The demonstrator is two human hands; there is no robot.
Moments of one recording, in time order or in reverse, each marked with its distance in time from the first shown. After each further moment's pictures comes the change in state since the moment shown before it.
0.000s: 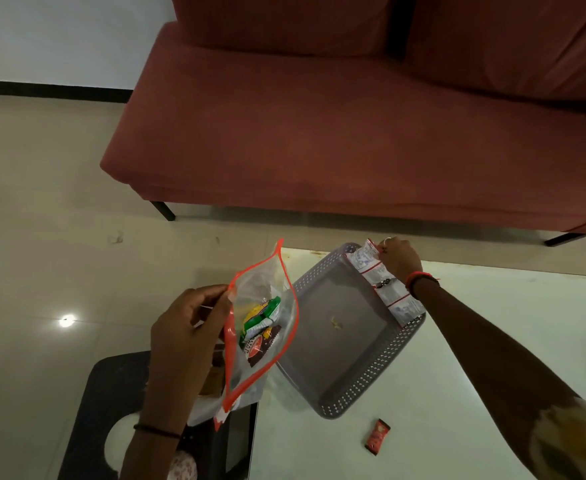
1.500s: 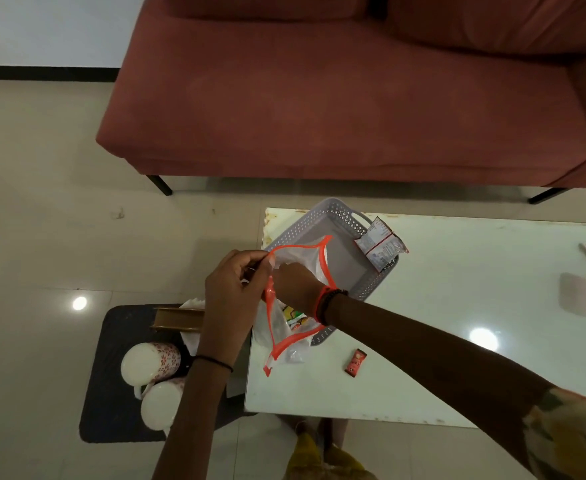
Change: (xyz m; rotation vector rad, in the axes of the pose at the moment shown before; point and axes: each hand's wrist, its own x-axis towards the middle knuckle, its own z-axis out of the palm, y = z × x) left_hand -0.072 0.033 0.043 0.050 -0.070 0.150; right_hand -0.224 -0.126 0.007 -0.265 -0.227 -0.691
